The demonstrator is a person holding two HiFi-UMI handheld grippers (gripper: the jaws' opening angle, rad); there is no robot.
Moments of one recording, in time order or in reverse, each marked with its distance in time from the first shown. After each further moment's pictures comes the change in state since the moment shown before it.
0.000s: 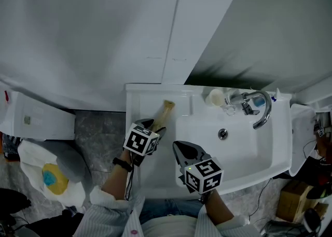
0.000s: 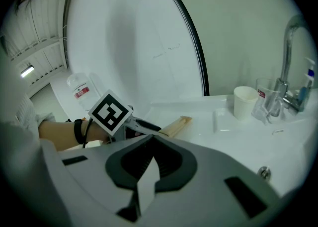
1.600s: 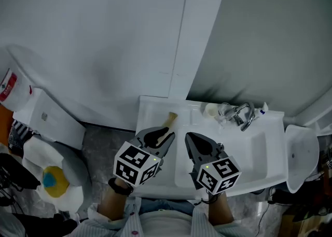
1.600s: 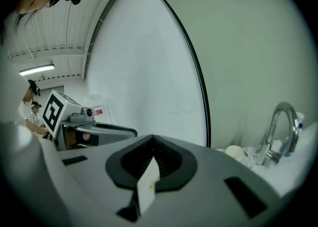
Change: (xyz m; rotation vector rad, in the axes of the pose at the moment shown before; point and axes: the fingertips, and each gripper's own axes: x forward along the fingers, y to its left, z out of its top) left arm -0.201 -0.142 0.093 0.158 -0.518 0.014; right arm -0.116 0.046 0.105 -0.158 -0.371 0.032
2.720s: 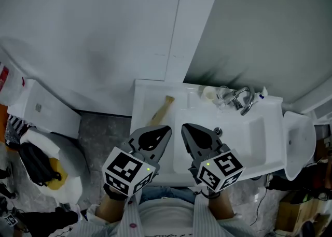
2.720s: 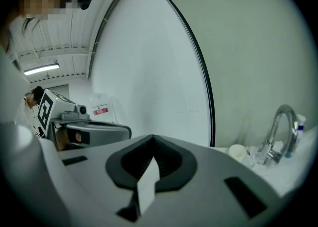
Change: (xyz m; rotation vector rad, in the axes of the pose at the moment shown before) left arm -0.035 -0.032 0.008 0.008 -0.077 -0.032; right arm -0.013 0.025 0.001 -0.023 0.018 0.043
